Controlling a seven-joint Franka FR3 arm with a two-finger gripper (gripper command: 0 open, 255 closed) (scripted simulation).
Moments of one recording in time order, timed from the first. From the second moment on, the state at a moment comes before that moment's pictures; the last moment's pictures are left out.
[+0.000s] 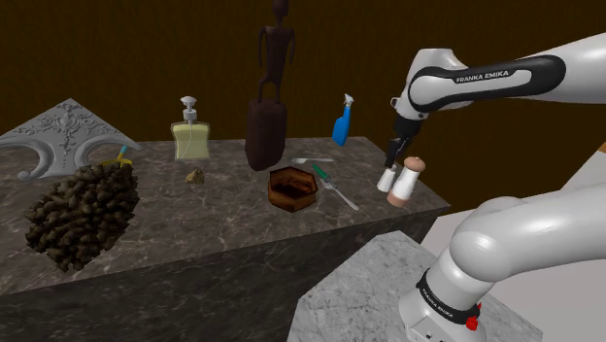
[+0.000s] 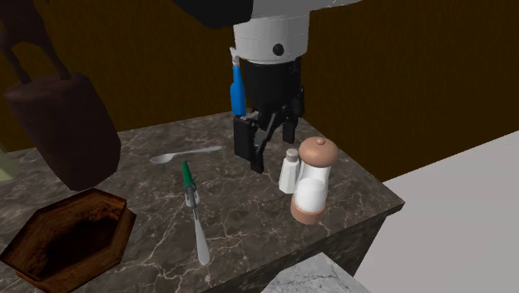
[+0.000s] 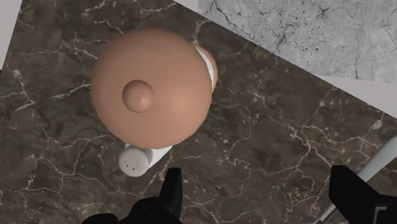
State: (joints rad) arm -0.08 -0.65 -0.35 -2.62 -0.30 1.98 -0.39
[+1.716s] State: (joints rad) arm -0.06 -0.33 -0.59 -2.62 -0.35 2.40 -0.64
